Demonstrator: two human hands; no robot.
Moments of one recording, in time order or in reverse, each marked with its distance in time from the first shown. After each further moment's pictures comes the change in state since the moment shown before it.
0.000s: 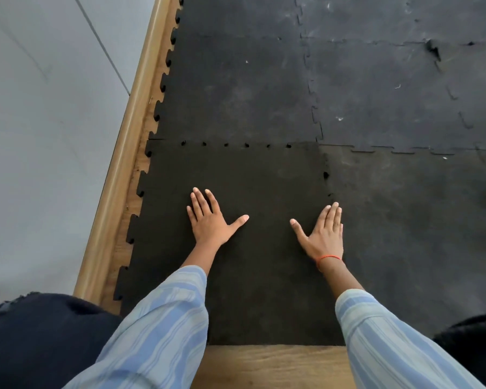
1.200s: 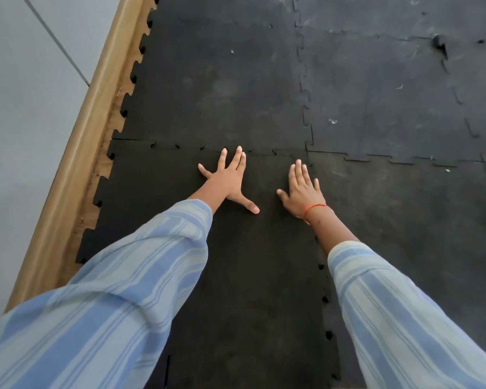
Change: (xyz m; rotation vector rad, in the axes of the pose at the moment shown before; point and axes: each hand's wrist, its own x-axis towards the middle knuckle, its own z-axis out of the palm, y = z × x) left_hand 0.111 0.112 -0.054 0.189 -0.389 0.307; right_hand 0.141 -0.037 -0.039 -0.238 -0.239 -0.301
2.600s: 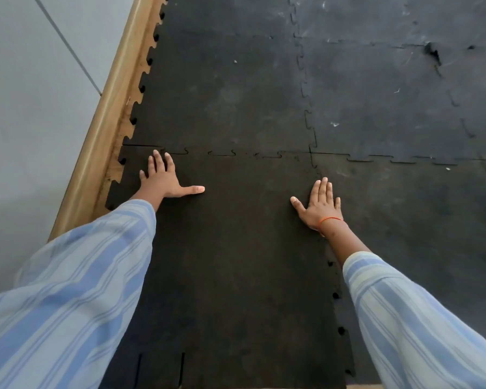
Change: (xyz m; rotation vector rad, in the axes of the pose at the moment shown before) left_hand -0.021 -0.147 0.002 -0.144 0.107 -0.345; right_hand -0.024 0.018 0.020 0.074 -0.034 0.228
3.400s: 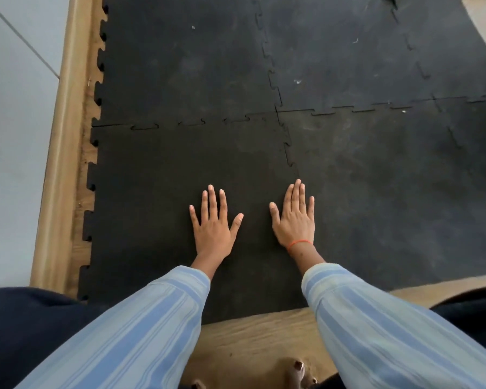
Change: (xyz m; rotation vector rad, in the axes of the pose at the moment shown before) left_hand -0.164 0.089 0.178 0.083 0.438 0.319; right_hand -0.120 0.016 0.085 0.019 0.285 0.006
